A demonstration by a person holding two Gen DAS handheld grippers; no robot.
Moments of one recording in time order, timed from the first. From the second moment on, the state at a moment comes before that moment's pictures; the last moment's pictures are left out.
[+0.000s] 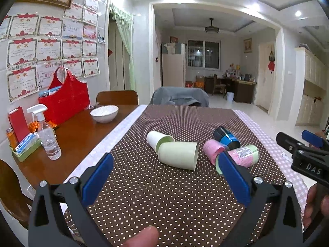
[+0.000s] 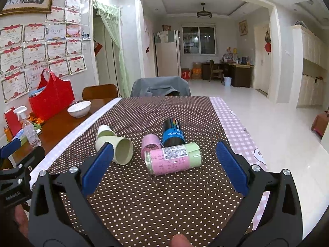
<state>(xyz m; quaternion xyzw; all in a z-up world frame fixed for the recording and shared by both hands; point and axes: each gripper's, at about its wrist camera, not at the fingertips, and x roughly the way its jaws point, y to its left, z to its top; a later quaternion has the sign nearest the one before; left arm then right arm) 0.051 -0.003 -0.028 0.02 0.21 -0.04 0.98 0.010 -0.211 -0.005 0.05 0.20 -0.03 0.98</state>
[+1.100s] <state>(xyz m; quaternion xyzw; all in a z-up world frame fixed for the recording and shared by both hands) 0.284 -0.154 -0.086 0.06 0.45 -0.14 0.88 0.156 -0.357 -0.076 0.12 0.36 -0.05 0.92</state>
